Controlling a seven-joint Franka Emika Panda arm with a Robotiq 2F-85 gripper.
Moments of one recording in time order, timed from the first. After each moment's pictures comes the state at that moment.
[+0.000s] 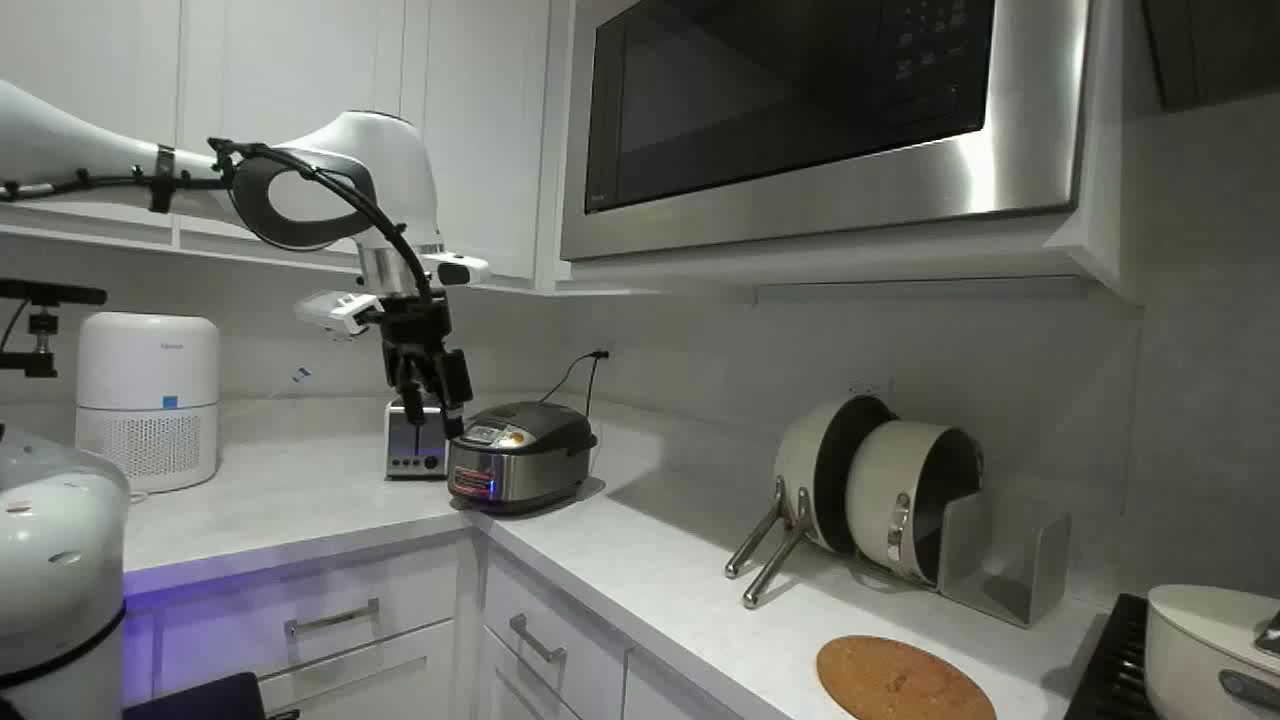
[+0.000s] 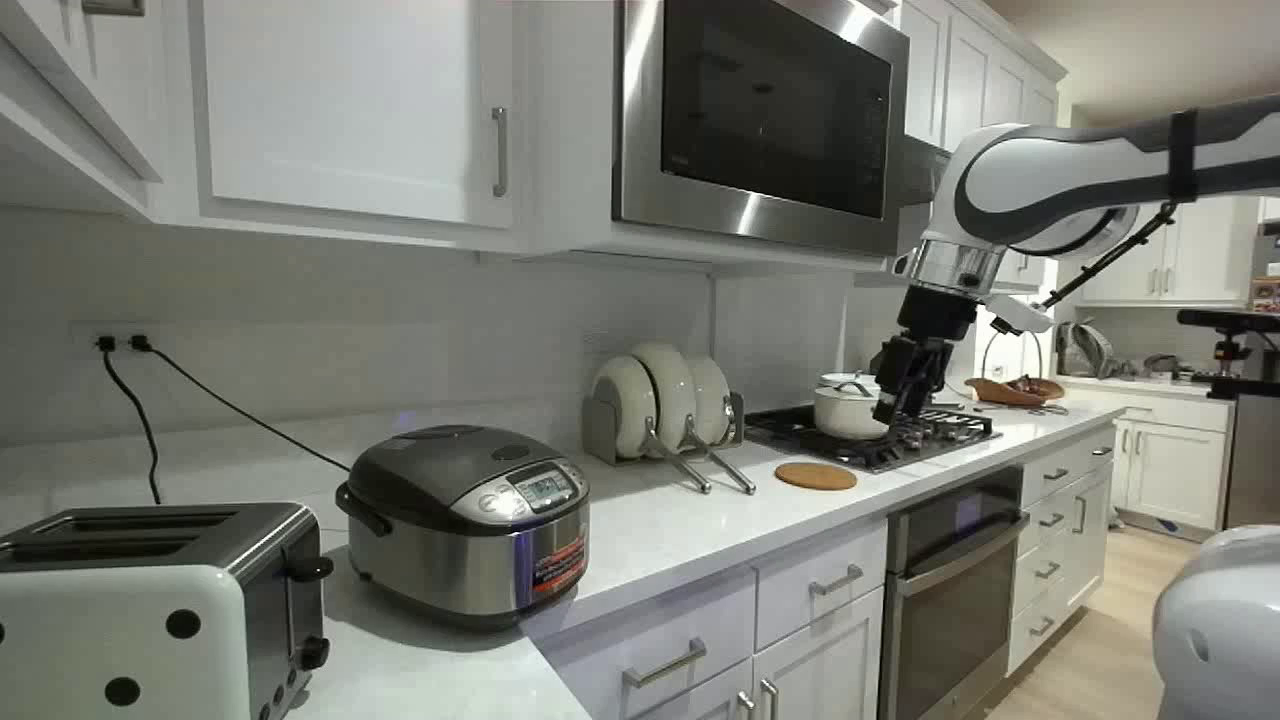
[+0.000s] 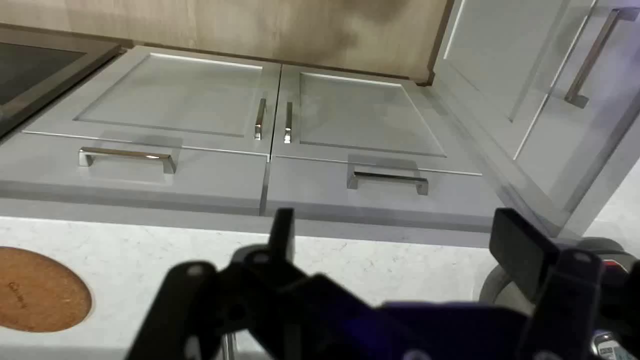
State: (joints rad) arm -0.02 -0.96 -0.21 -2.55 -0.07 1.85 -0.29
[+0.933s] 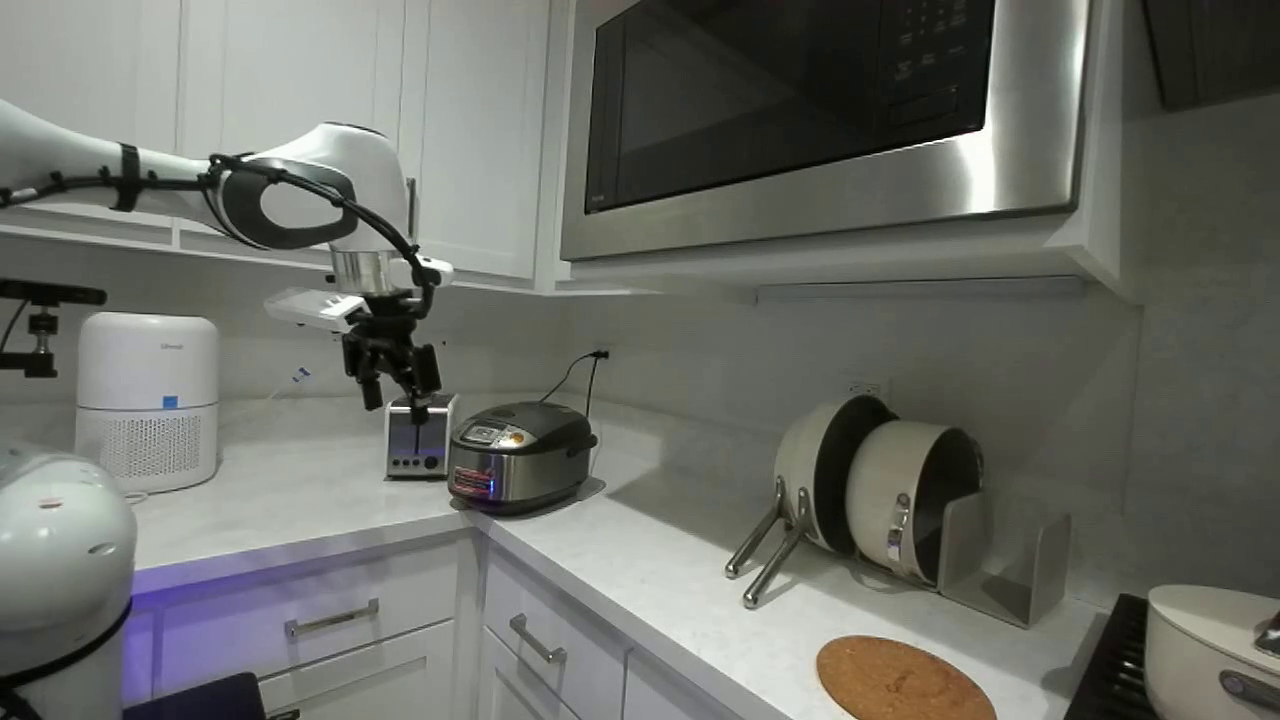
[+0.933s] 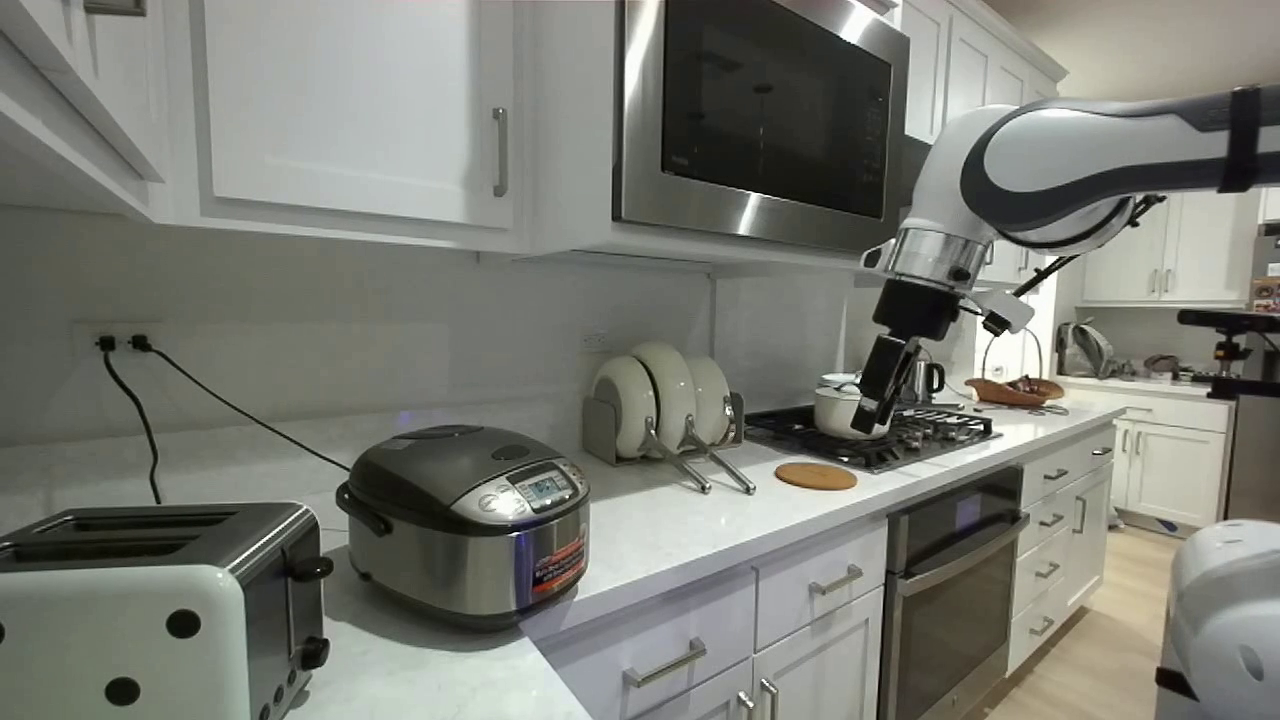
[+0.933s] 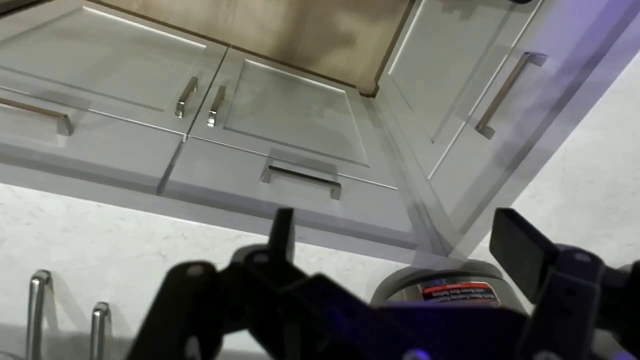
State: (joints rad) arm 0.14 -1.03 -0.15 -2.59 0.01 1.82 -0.30
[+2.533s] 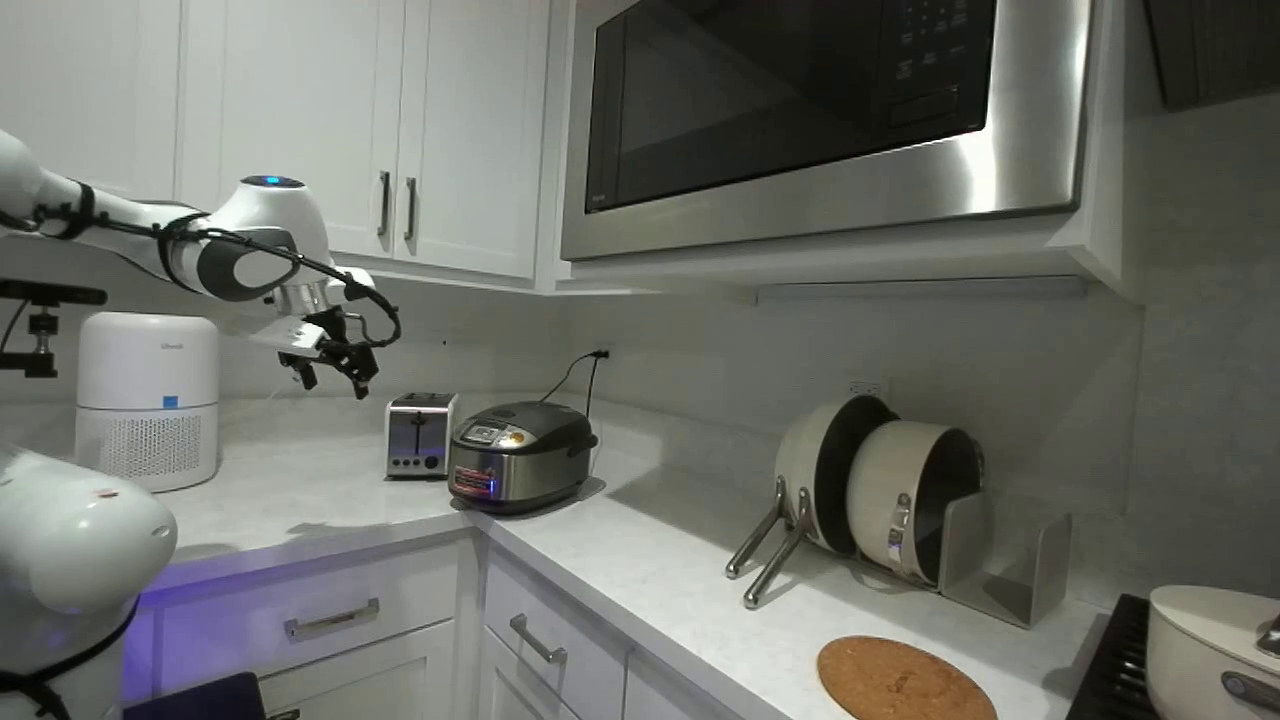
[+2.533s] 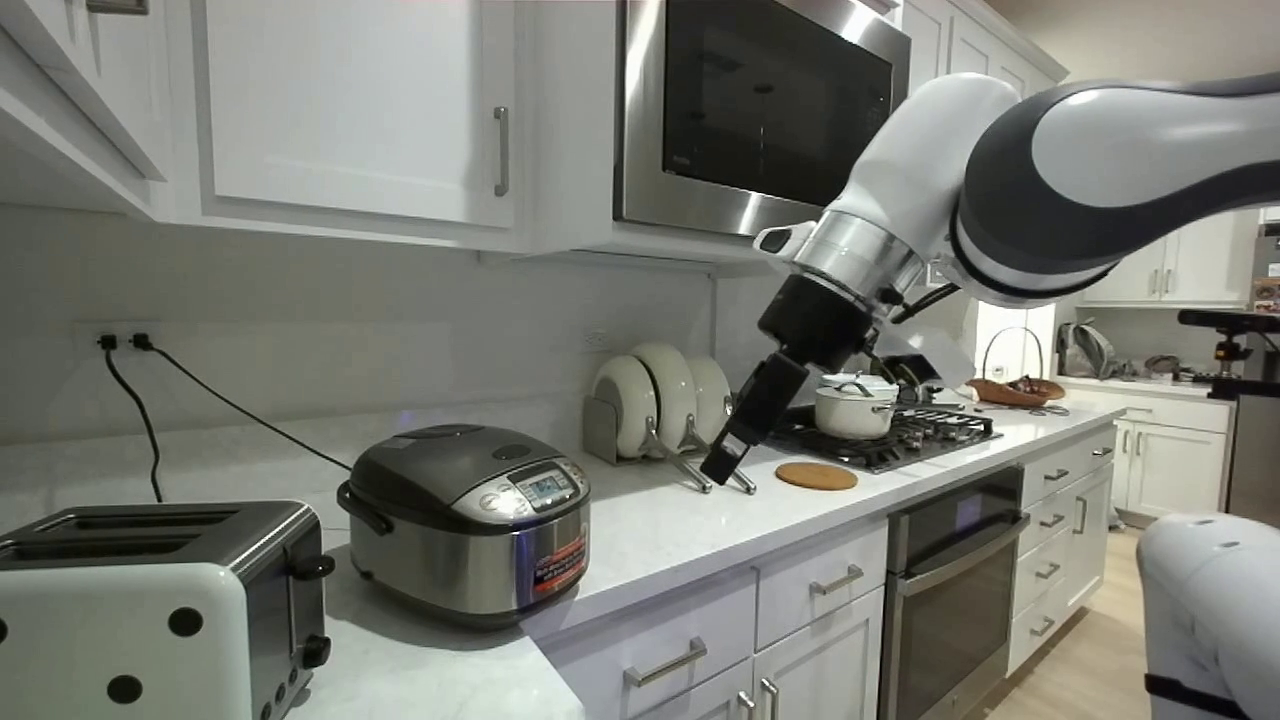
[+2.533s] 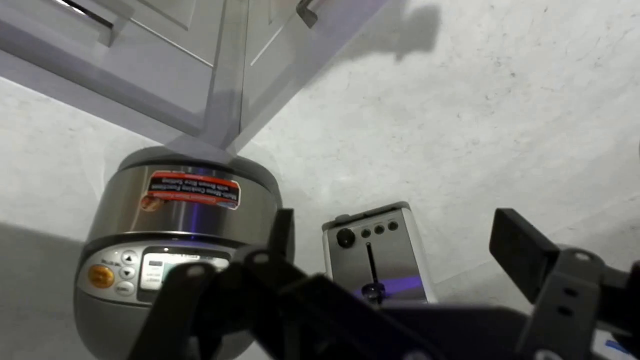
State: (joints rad) arm 0.46 -0.96 0.18 -2.70 0.36 2.27 -0.25
